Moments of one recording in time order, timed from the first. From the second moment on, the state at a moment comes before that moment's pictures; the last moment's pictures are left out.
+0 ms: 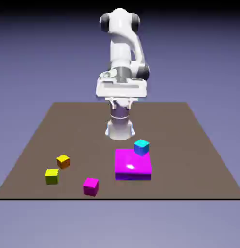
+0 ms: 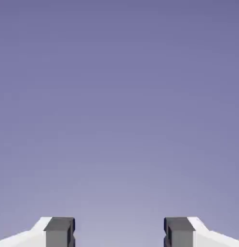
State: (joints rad) arm 0.03 -0.53 -0.03 -2.79 -0.01 3.02 0.70
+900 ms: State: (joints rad) arm 0.54 0.45 -0.63 -2.27 -0.30 2.55 -0.29
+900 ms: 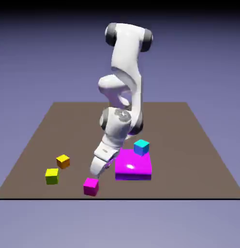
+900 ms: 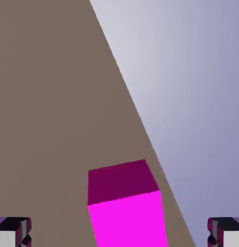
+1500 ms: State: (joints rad) arm 0.46 0.55 -0.77 -2.14 -0.11 2.35 -0.30
